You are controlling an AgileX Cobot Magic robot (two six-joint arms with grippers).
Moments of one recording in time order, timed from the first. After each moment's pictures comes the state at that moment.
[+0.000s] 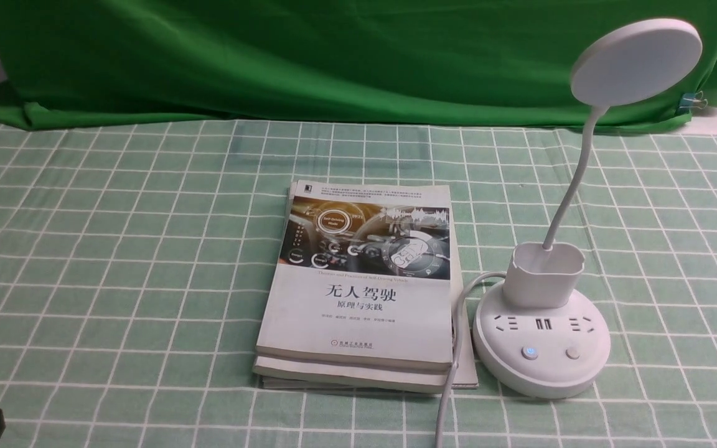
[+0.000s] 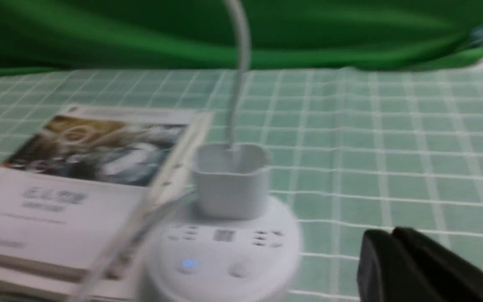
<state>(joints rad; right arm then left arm) 0.15 0.24 -0.11 0.09 0.20 -0.07 0.02 0.00 0.01 -0.17 0.31 0.39</state>
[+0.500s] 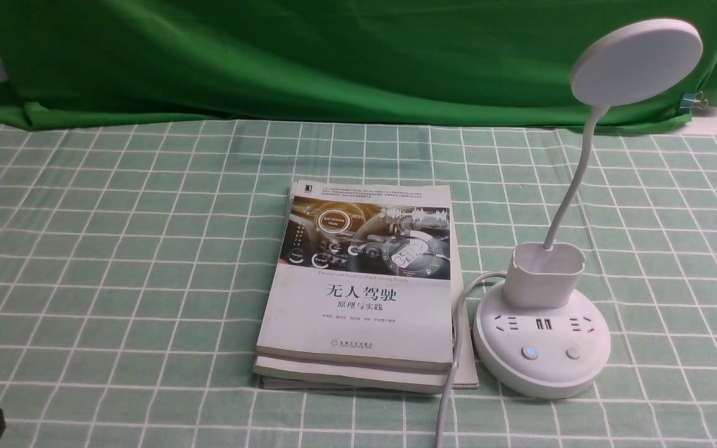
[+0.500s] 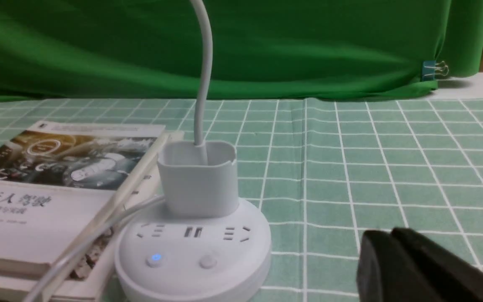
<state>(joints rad) 0.10 0.00 0.01 0.09 0.23 -0.09 0.02 0.00 0.01 -0.17 0.31 0.39</state>
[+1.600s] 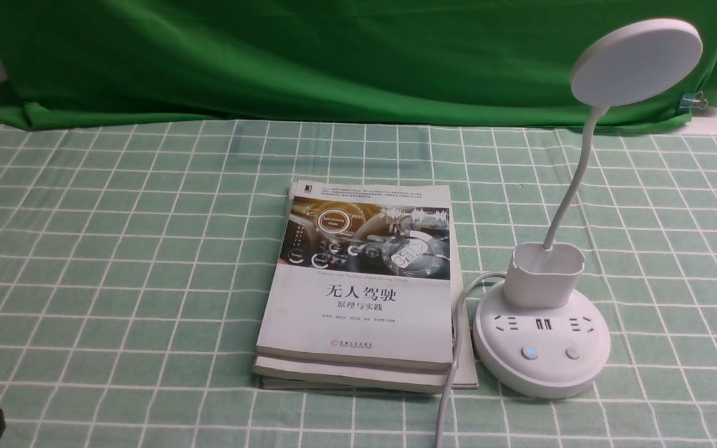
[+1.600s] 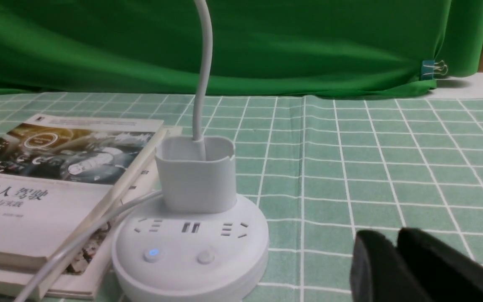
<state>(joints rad) 0.10 0.00 0.01 0.09 0.24 -0.10 0.02 0.00 0.01 -0.17 0.31 0.39</state>
